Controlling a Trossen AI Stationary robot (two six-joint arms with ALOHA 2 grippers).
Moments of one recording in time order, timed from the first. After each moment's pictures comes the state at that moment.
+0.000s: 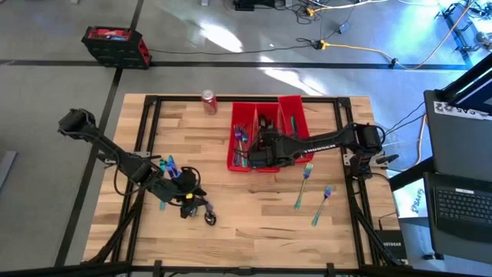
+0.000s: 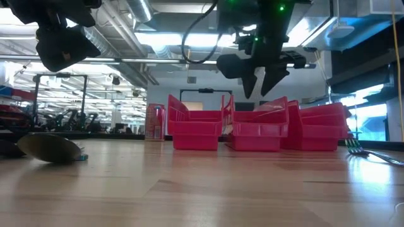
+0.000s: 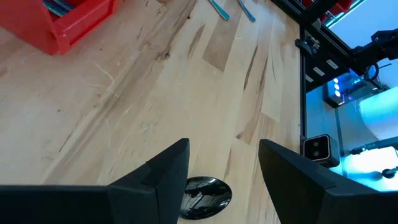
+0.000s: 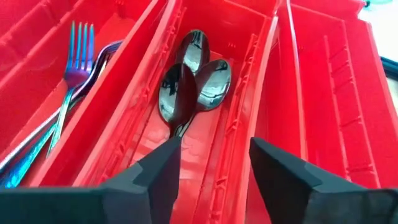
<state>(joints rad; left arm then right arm) -0.58 1.11 0.59 -0.09 -0.40 -0.92 0.08 1.88 1.44 -1.11 0.74 1.28</state>
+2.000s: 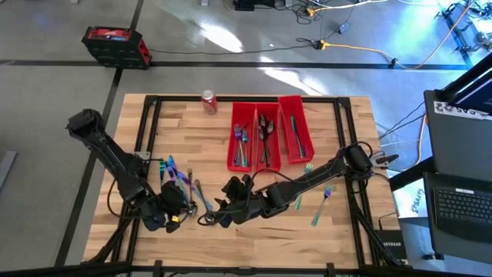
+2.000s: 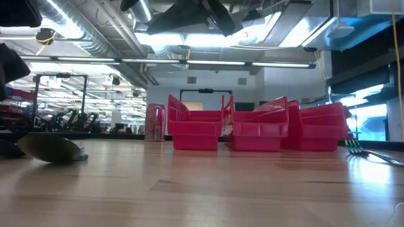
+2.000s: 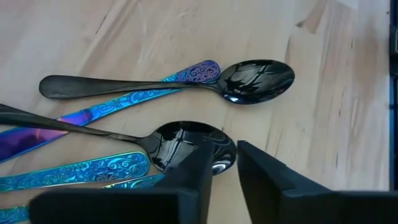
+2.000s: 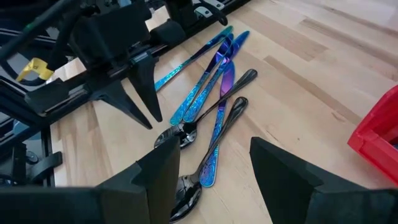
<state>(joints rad) -0.89 1.25 0.59 -0.38 -0.54 -1.15 0.41 2.07 1.69 -0.35 0.57 0.83</state>
